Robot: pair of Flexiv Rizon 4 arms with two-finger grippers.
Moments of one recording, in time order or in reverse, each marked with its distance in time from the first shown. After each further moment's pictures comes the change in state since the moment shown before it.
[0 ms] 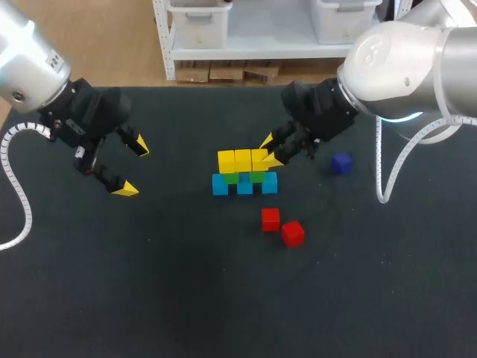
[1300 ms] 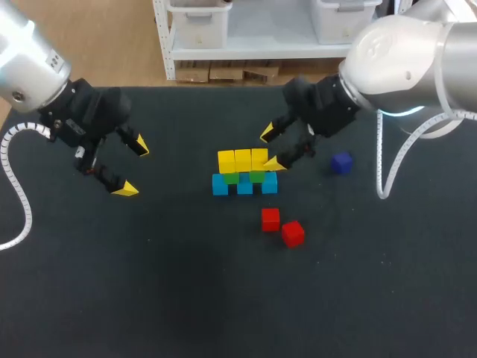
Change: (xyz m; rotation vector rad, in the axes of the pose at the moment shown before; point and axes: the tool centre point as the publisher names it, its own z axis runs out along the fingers) left arm 0.000 0.000 0.000 0.000 0.000 0.000; right arm -0.001 -0.005 -0.007 -0.002 -0.005 0.011
